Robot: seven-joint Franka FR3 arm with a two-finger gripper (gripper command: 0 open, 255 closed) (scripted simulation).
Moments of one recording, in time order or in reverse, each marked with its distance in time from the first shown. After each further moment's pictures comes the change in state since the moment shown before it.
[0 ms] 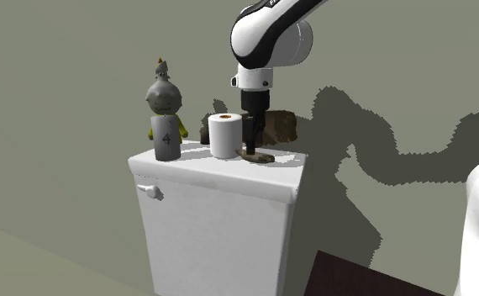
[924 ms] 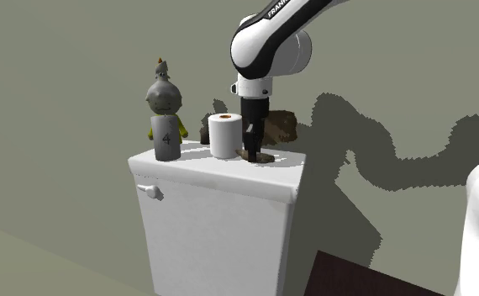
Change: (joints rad) arm 0.000 0.019 -0.005 -0.032 0.003 0.053 -0.001
